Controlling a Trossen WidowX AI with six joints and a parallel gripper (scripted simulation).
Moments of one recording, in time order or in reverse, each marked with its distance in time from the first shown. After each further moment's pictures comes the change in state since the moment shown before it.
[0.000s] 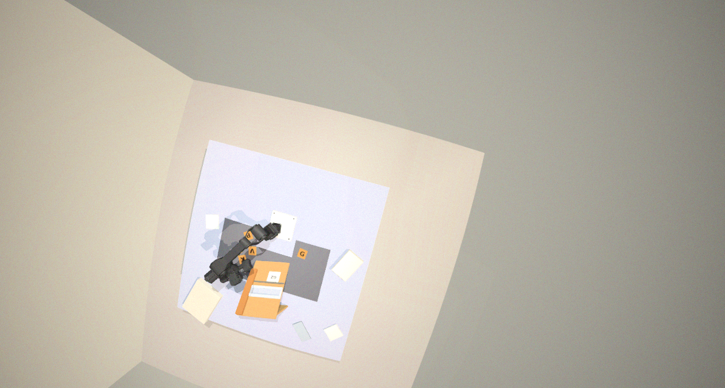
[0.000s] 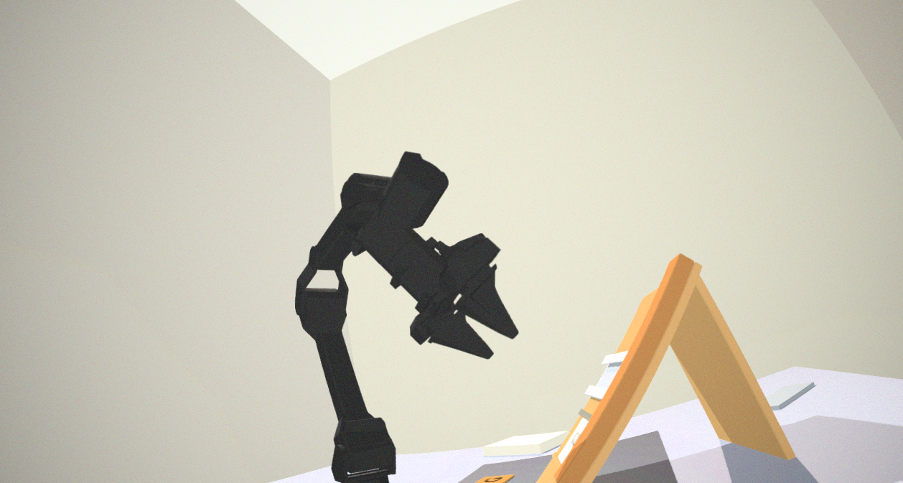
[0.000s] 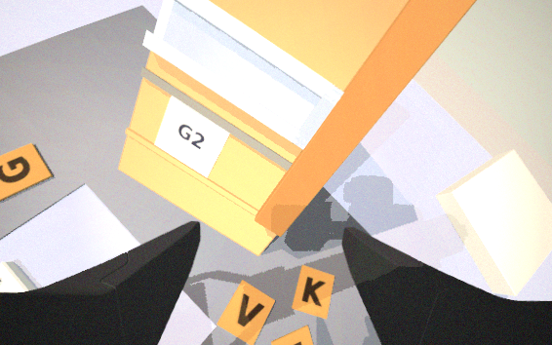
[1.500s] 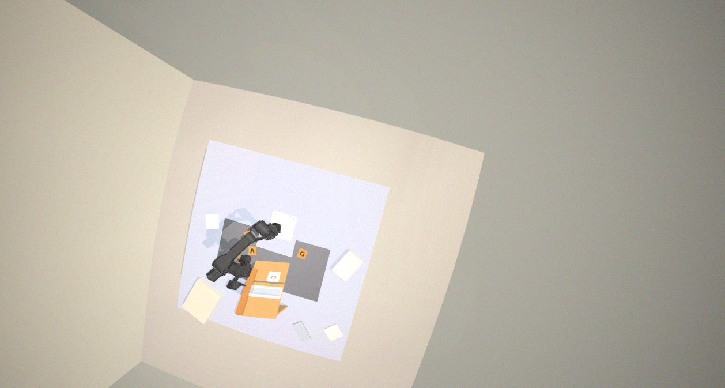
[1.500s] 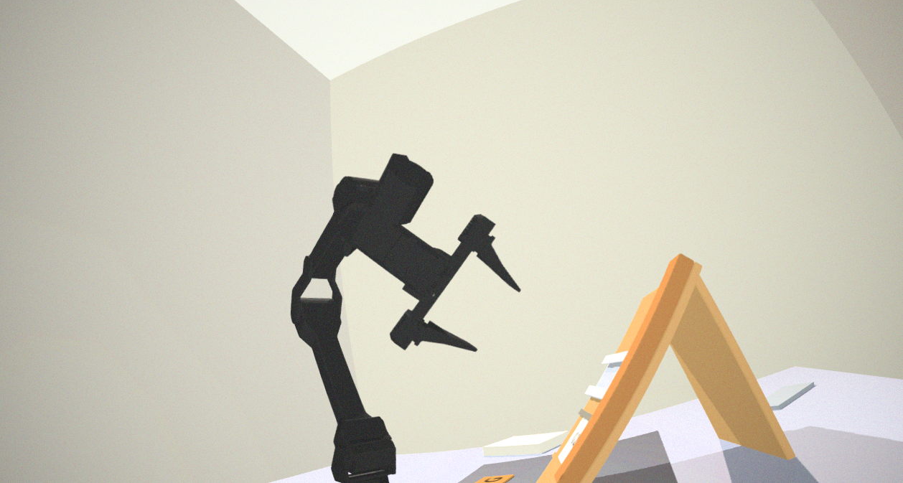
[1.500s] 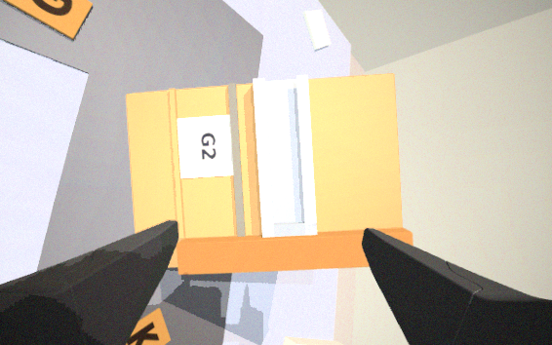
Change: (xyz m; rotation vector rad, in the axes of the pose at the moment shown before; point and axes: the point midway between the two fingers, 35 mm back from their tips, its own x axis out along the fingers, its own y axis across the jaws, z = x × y) arm -0.023 0.035 0.038 -0.973 -0.200 -0.053
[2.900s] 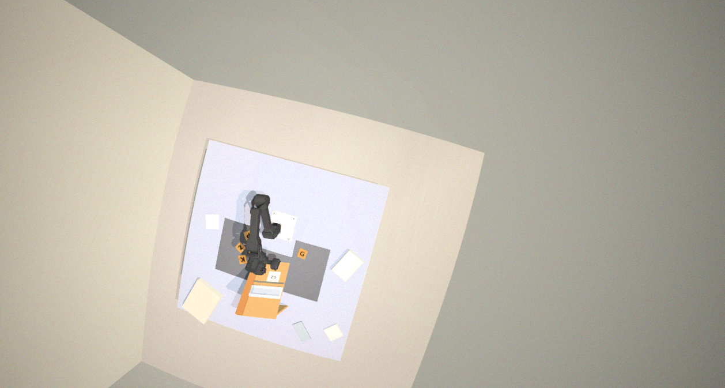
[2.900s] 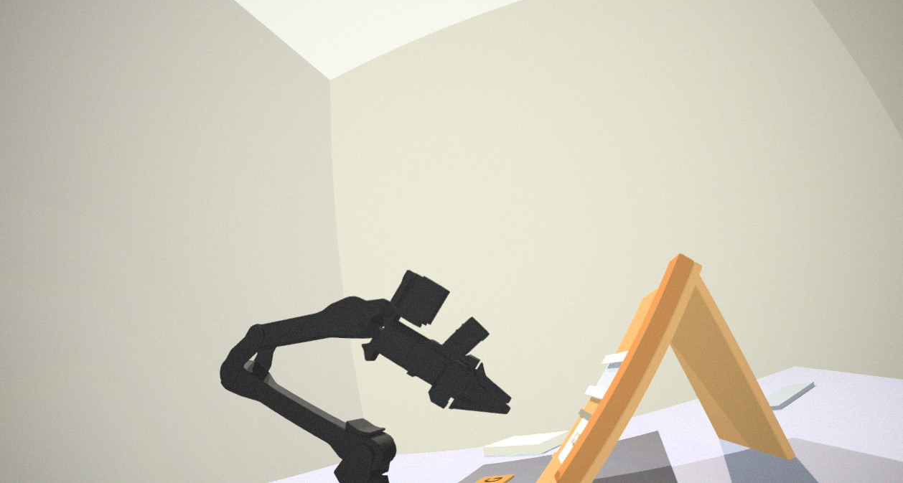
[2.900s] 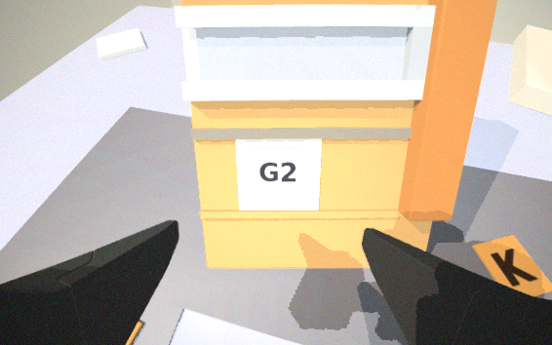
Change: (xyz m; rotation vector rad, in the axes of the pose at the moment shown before) arm 0.093 0.094 0.044 1.516 0.068 -0.229
